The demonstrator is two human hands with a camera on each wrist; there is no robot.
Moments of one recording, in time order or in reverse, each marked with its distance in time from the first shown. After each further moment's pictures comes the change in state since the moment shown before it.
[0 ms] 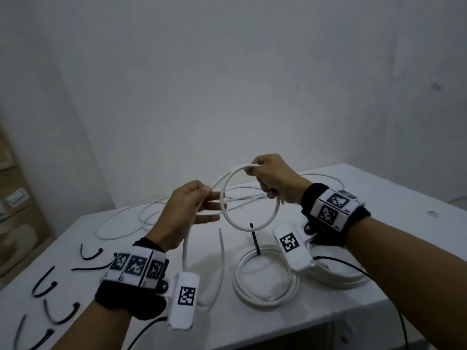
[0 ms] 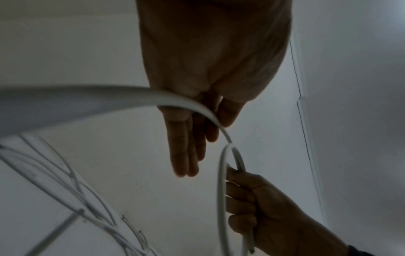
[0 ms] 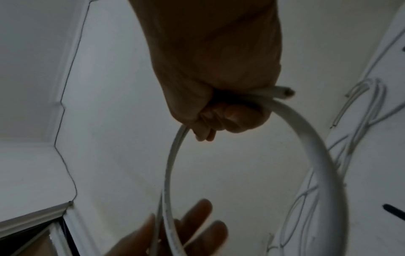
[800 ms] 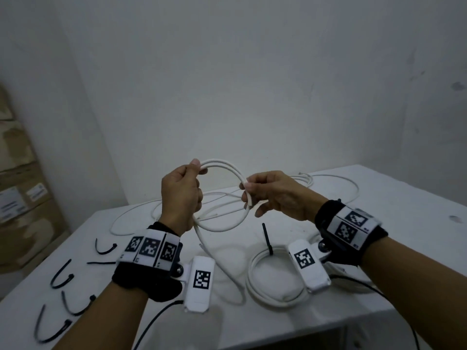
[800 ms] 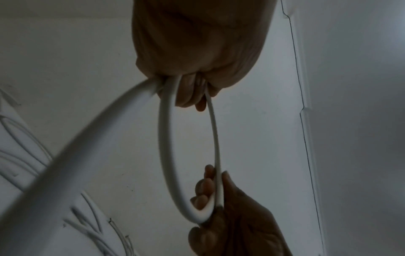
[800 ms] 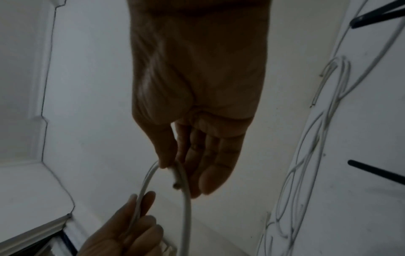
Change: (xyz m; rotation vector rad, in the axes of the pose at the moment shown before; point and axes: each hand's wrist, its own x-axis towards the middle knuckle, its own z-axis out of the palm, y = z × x) left_hand 0.016 0.010 -0.013 -0.122 0.438 0.142; right_hand -0.013 0.020 0.016 0.341 -0.447 -0.065
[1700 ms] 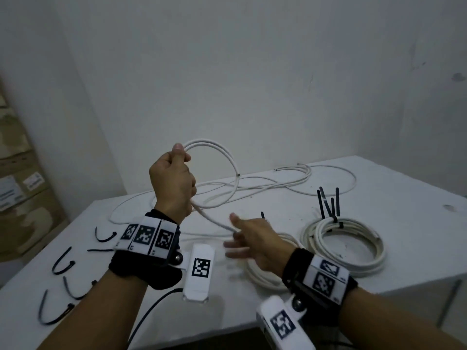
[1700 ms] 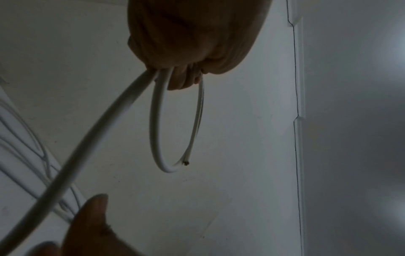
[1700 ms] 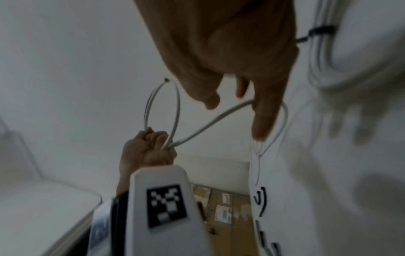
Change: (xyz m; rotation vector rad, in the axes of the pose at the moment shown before) left_hand -0.006 0.010 -0.002 -0.047 0.182 -0.001; right_hand -0.027 0.057 0.091 0.333 0.417 0.446
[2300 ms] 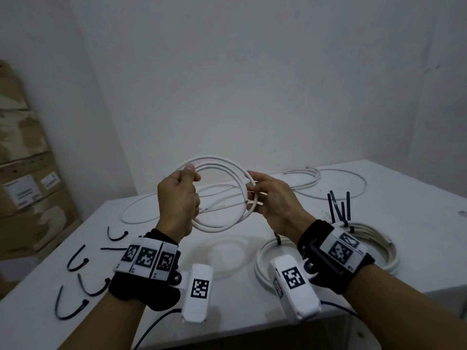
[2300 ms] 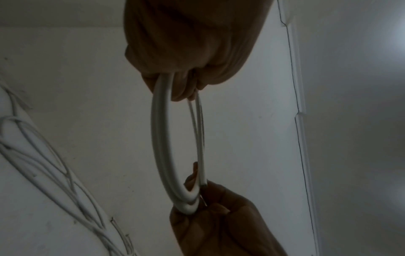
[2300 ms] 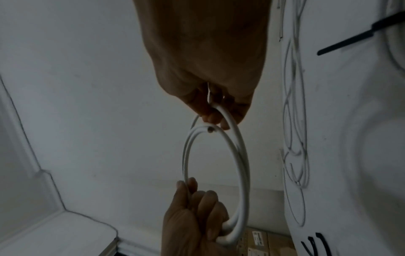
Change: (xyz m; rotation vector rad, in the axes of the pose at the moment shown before) left_hand -0.005 -0.016 -0.031 0.084 -0.094 -0.007; right_hand 0.013 -0.054 -0.004 0.131 -0.054 -0.381
